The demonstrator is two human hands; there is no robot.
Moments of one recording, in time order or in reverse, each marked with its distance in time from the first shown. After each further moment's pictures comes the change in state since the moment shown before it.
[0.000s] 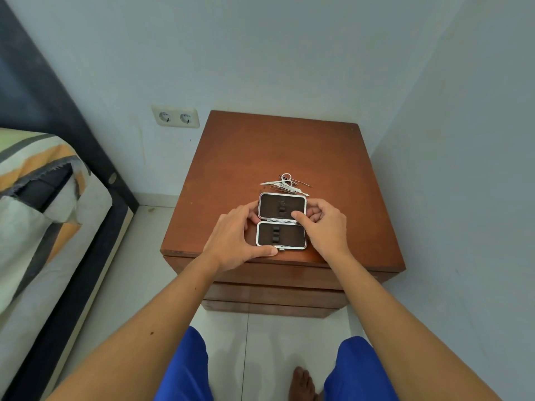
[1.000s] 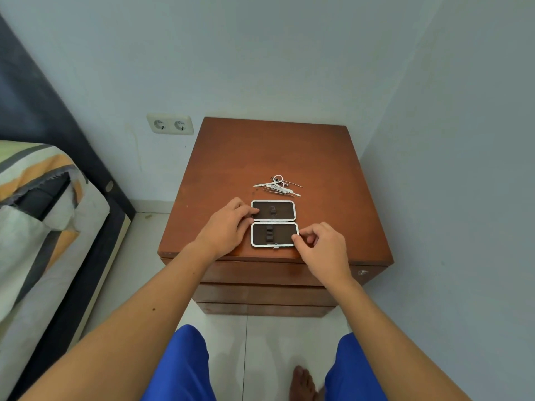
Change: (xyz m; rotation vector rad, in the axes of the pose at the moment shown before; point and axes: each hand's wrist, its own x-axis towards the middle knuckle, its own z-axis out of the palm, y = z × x) left_hand 0.020 -0.001 -0.013 0.210 -0.051 0.090; right_hand -0.056 0.004 -0.021 -0.235 -0.006 -0.077
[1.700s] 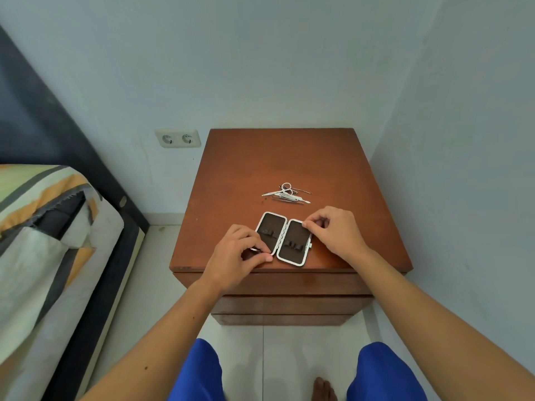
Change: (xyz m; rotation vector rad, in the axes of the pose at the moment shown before) left_hand -0.036 -0.003 0.015 -0.217 0.128 0.091; right_hand 0.071 0.010 -0.007 -0.028 -0.157 -0.101
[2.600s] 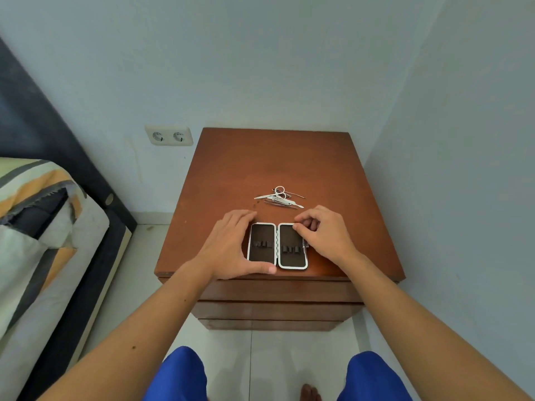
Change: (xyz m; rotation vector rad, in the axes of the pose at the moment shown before) left_hand 0.035 0.007 -0.011 0.278 -0.209 -0.097; right_hand 0.009 0.003 0.009 0.095 0.022 -0.030
